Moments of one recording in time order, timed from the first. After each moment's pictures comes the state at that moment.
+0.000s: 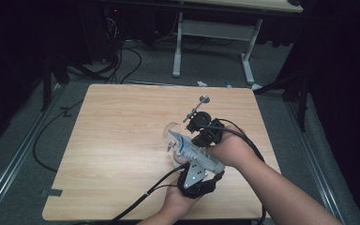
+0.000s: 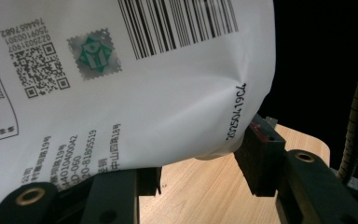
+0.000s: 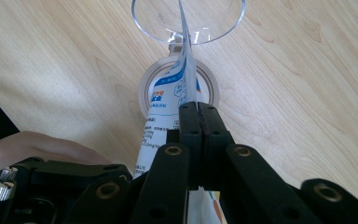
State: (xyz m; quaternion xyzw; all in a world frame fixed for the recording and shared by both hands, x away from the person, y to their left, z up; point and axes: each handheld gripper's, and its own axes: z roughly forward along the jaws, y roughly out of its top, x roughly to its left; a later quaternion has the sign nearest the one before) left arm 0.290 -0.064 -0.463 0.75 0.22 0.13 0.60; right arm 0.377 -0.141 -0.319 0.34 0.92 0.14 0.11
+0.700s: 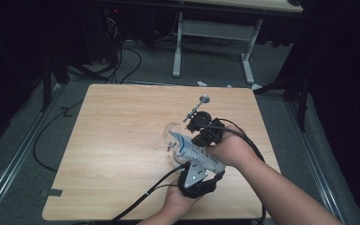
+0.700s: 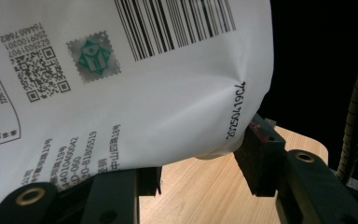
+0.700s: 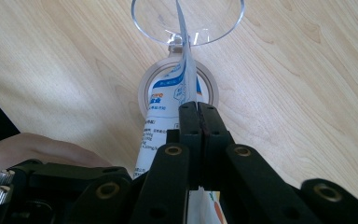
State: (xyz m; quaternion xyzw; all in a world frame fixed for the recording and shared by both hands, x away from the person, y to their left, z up) left arm 0.290 -0.065 -0.460 0.75 0.22 0.13 0.60; right arm 0.377 -0.142 -0.319 0.34 0.92 0.14 0.11
